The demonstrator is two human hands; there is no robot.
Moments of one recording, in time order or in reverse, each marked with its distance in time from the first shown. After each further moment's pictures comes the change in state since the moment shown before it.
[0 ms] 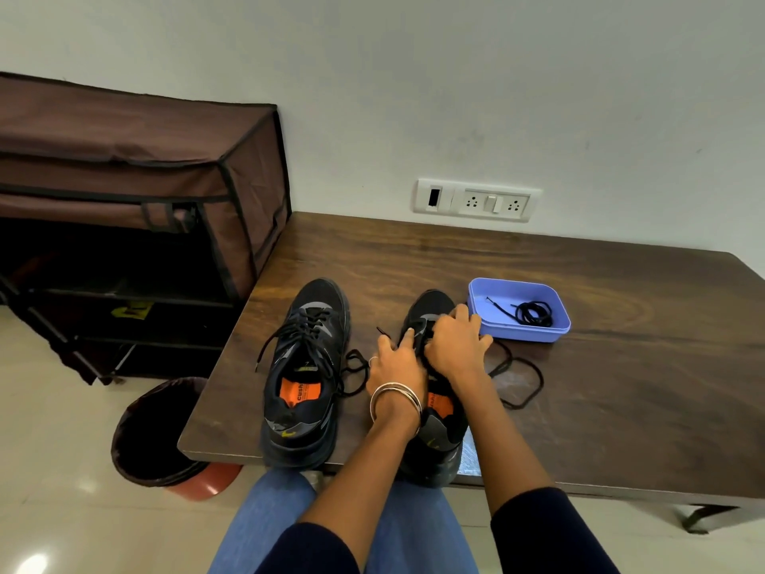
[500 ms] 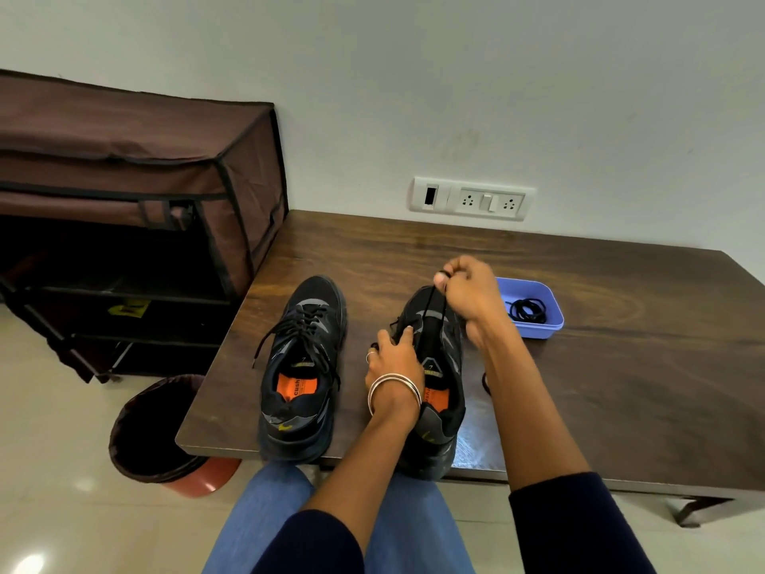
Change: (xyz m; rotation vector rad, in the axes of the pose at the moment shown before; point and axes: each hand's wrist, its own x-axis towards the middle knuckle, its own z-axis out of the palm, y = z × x) left_hand 0.000 0.006 0.006 0.038 0.027 0.000; right_hand 0.019 -0.007 -0.058 0.937 0.085 0.076
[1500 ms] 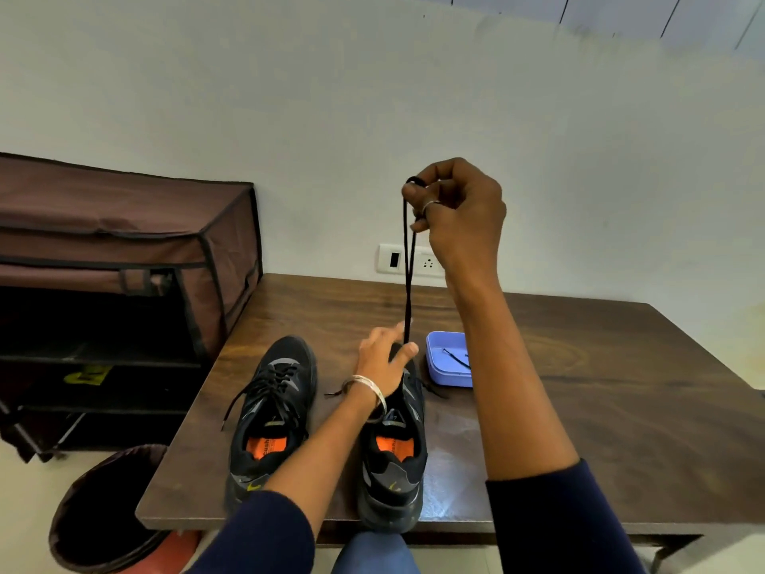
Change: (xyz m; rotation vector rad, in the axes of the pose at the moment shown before) left_hand 0.042 0.035 -0.049 -0.497 0.029 0.437; right_hand -0.062 -0.174 -0.066 0.245 0.237 -0.684
